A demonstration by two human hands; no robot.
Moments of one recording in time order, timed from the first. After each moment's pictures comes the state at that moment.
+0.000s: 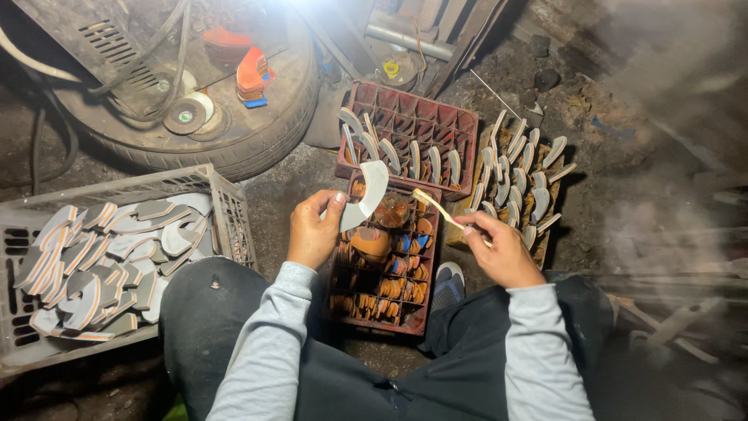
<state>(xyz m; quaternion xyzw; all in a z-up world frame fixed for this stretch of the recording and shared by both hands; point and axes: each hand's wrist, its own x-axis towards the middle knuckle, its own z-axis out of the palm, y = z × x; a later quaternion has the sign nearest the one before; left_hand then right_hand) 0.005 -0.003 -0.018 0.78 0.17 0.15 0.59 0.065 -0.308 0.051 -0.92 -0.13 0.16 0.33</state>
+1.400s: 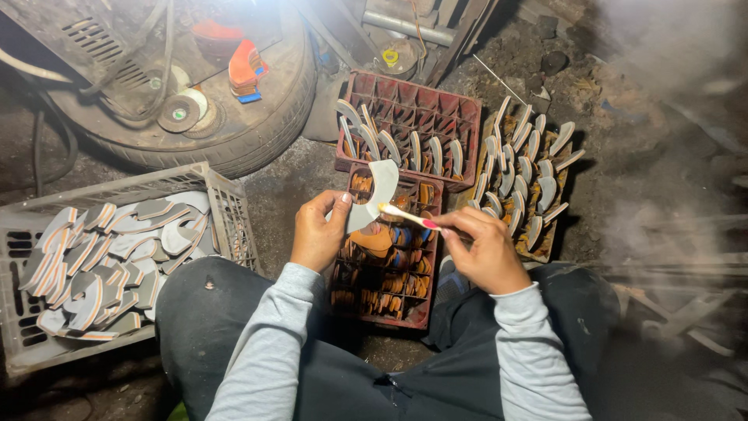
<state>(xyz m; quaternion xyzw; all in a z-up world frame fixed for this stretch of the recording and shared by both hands) 0.004 -0.019 -0.010 0.78 0.15 0.12 0.60 0.051 -0.279 0.070 -0.90 -0.28 0.04 0.34</state>
